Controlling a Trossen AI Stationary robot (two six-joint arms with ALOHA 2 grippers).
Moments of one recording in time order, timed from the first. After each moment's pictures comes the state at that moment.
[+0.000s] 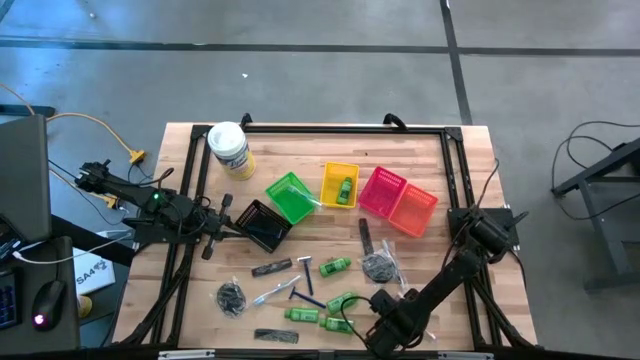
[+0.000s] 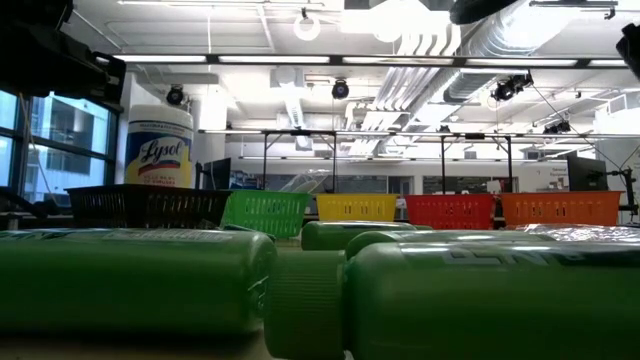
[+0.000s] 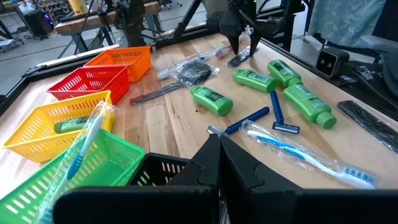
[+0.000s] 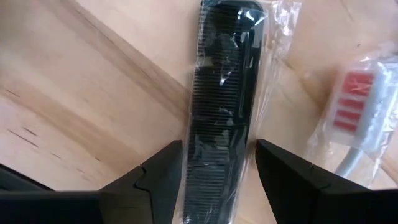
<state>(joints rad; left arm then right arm) -0.38 0.21 0.19 -0.21 -0.15 0.12 0.79 2.13 1.49 -0.95 -0.05 1.67</state>
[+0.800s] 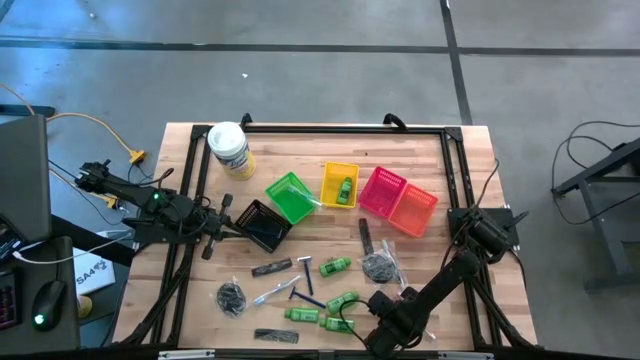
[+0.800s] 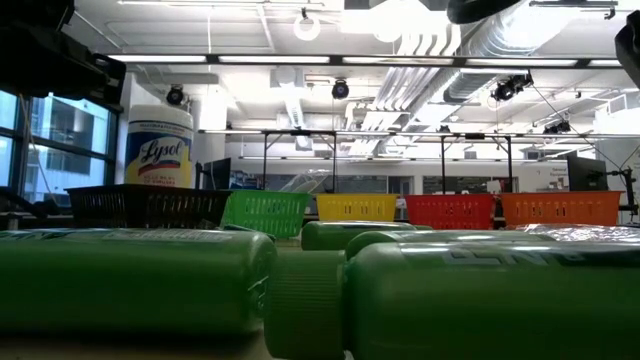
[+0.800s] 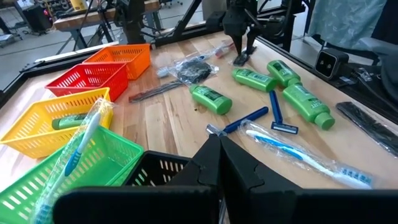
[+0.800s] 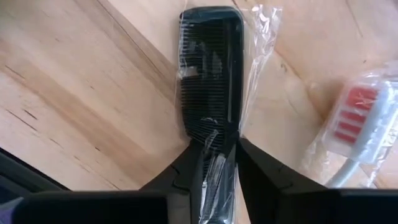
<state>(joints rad) -0.38 0.21 0.19 -0.21 -0.15 0.10 0.79 2.16 1.49 -0.96 -0.05 1.57</state>
